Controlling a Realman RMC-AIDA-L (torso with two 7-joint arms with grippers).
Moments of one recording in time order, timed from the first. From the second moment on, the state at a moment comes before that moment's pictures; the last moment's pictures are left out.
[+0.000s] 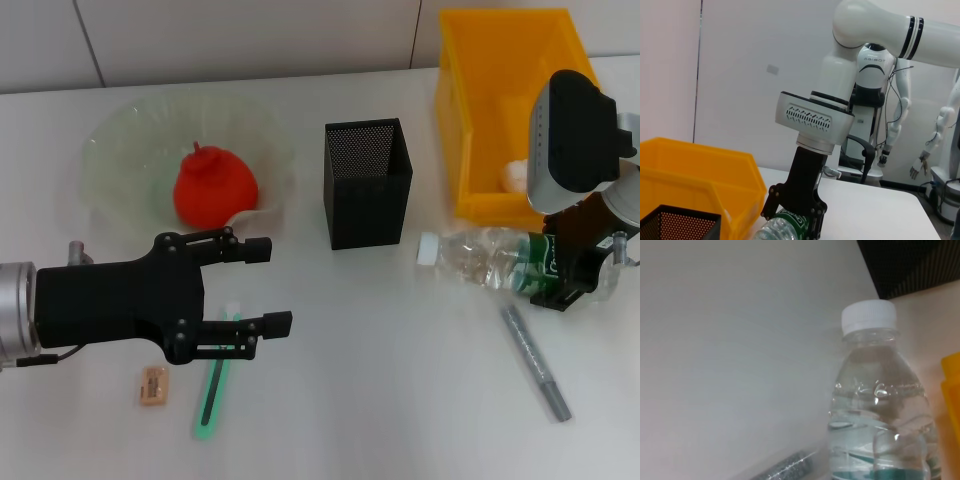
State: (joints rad) left arm -0.43 -2.06 1.06 0.77 1.69 1.70 -1.29; right arm 0.65 2.09 -1.17 -1.12 -2.85 -1.50 1.82
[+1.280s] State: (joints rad) left arm -0.44 -2.06 1.06 0.78 1.69 1.70 -1.29; right arm 0.44 2.09 -1.29 -1.51 -2.71 -1.57 1.89
